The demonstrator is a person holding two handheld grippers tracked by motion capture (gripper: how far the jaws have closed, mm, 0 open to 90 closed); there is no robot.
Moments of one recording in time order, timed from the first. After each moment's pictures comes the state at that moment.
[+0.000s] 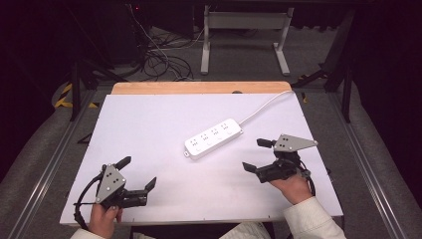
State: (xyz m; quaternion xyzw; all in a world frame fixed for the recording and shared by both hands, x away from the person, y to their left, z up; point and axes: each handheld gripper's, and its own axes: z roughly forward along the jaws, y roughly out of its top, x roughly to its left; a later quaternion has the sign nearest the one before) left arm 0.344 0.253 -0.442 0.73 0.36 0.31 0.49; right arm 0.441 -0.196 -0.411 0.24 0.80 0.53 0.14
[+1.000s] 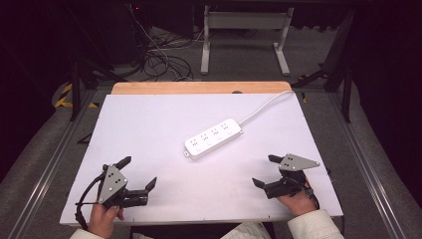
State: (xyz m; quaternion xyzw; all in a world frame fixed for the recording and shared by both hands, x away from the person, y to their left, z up) left arm 0.347 0.252 -0.449 0.74 0.34 0.33 0.47; right arm 0.424 -0.224 -0.469 0.27 0.81 0.48 0.18
